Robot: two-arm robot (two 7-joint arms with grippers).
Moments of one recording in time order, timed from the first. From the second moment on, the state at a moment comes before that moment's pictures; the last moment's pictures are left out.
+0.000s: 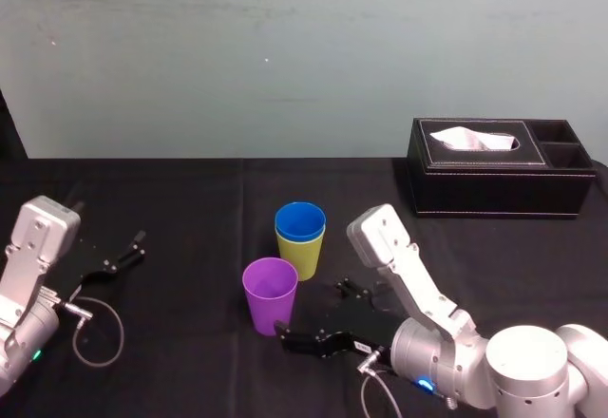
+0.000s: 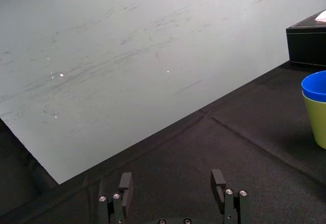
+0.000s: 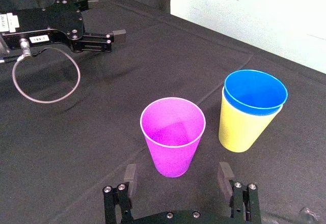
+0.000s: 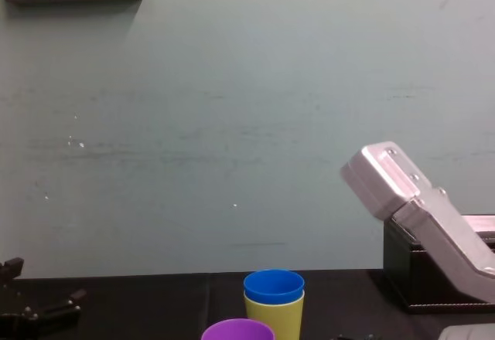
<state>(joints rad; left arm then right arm) -0.20 0.60 0.45 -1.41 -0.25 -0.12 0.03 0.20 0.33 -0.48 -1.61 0.19 0.42 0.37</state>
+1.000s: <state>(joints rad) -0.20 0.60 0.45 -1.41 -0.25 -0.12 0.03 0.25 0.26 -0.51 -1.50 0.17 0.38 0.37</state>
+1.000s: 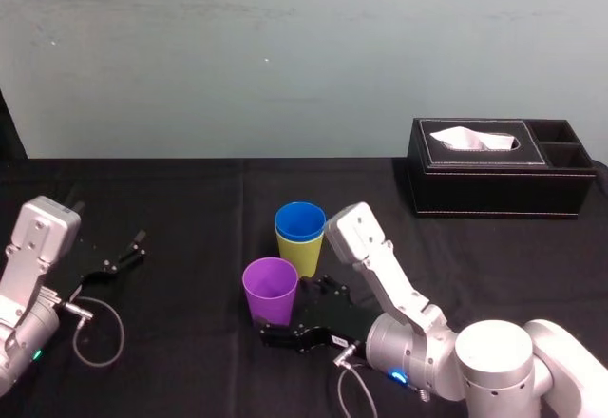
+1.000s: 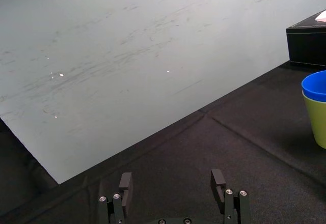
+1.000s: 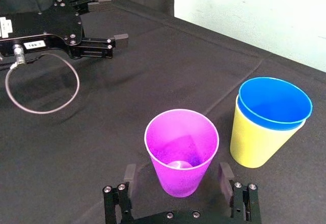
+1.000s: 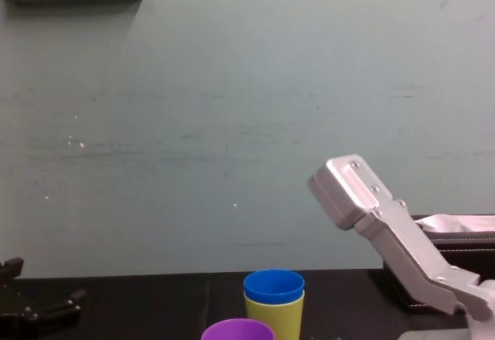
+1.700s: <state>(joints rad) -0.20 0.60 0.45 -1.41 -0.25 -0.12 0.03 0.29 0.21 -0.52 -1.42 0.14 0.35 0.37</state>
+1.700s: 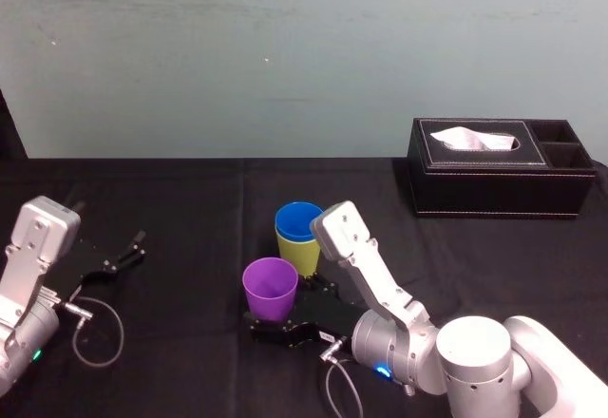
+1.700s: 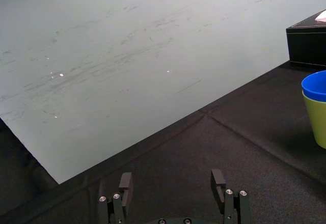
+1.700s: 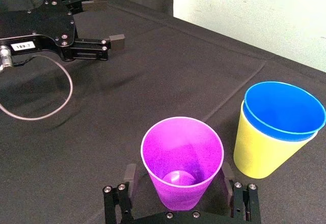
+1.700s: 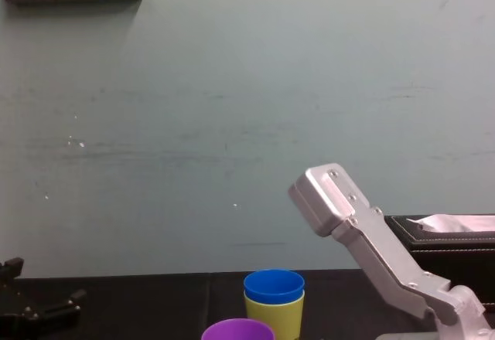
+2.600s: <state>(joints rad) -0.20 0.60 0.45 -1.41 -0.25 -0.12 0.03 0.30 0.18 -0.51 -1.37 0.14 0.32 0.36</state>
